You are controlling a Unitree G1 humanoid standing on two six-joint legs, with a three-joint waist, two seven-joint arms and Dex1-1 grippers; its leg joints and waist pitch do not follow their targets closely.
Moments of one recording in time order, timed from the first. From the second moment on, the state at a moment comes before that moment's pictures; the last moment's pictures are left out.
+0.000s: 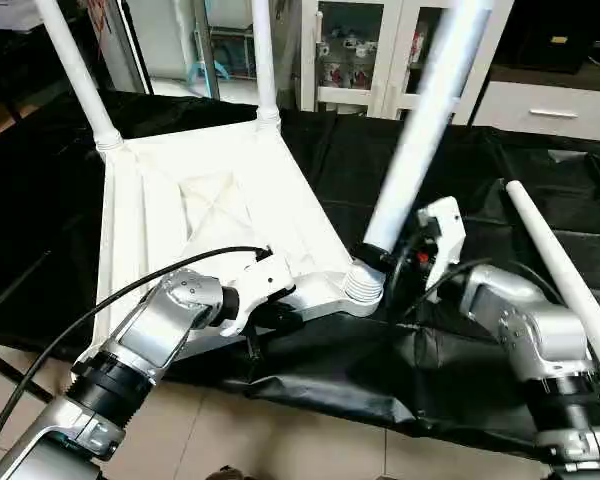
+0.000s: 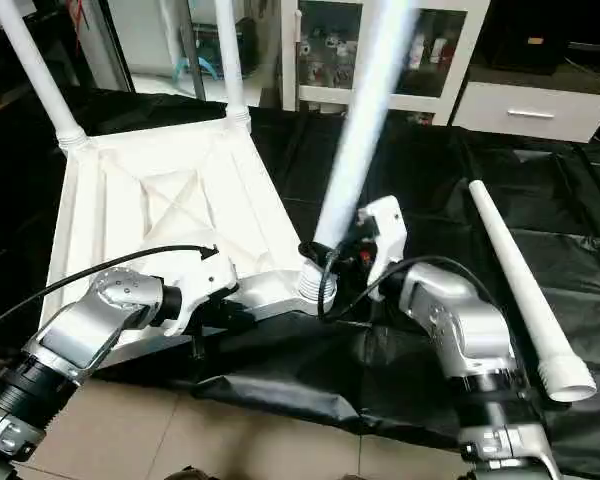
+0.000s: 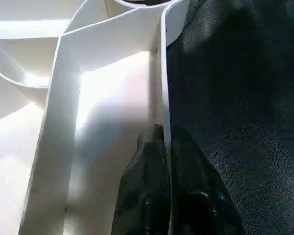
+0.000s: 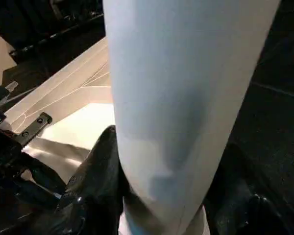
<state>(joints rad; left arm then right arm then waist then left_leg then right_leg) -0.49 0.43 -0.44 0.25 -0.02 0.43 -0.98 -0.39 -0.31 0.00 0.20 0.41 0.53 0.73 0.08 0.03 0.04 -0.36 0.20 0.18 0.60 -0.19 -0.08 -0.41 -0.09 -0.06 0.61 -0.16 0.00</state>
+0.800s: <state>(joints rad) -0.49 0.42 -0.44 0.25 -0.01 0.43 -0.98 -0.28 -0.38 0.10 0.04 0.28 0.40 0.71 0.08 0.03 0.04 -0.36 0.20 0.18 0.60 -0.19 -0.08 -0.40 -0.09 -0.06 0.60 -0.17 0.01</state>
